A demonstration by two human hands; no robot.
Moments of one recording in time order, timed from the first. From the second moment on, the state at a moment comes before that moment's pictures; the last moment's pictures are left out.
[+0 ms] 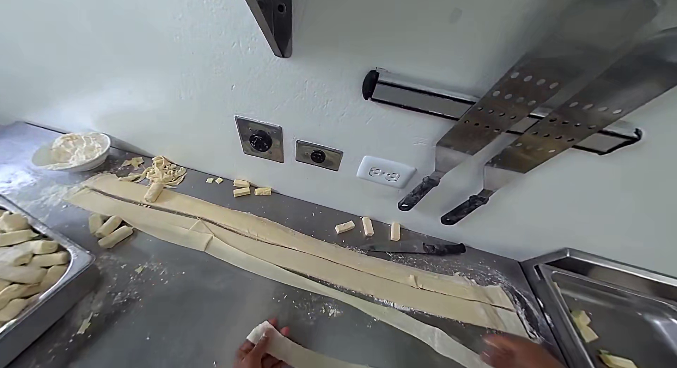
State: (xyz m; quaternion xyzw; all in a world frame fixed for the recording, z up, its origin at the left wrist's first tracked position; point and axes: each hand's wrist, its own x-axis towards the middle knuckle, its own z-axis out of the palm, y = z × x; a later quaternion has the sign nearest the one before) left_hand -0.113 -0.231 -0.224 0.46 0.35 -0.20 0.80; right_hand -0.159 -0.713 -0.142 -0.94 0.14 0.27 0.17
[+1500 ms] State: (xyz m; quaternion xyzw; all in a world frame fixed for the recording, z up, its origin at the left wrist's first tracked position) left_hand -0.097 -0.132 -0.238 0.87 0.00 0.01 0.49; right_hand -0.052 -0.352 -0.217 -0.73 -0.07 0.46 0.50
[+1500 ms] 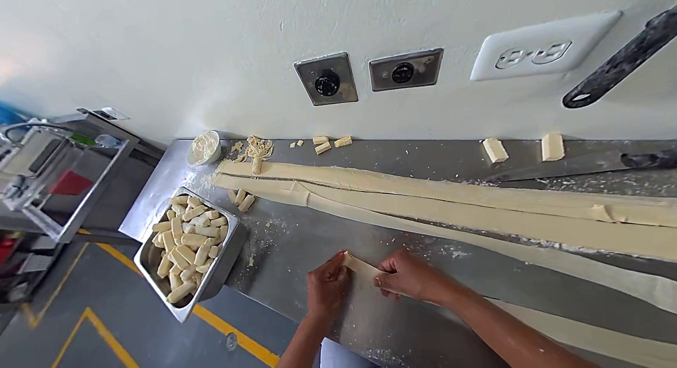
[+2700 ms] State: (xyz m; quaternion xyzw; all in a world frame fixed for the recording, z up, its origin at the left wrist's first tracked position) left_hand -0.100 -0.149 -0.269 0.92 -0.19 0.08 0.32; right_hand -0.136 -0.369 -0.197 -0.71 -0.31 0.45 0.45
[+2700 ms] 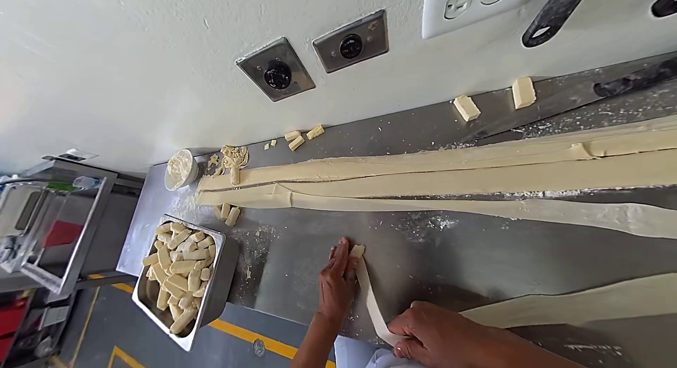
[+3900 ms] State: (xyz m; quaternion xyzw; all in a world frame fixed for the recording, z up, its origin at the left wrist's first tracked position) left_hand -0.106 -0.157 -0.272 0.91 -0.26 0.08 0.32; right_hand -0.148 -0.377 -0.228 -0.57 0.03 0.49 0.66
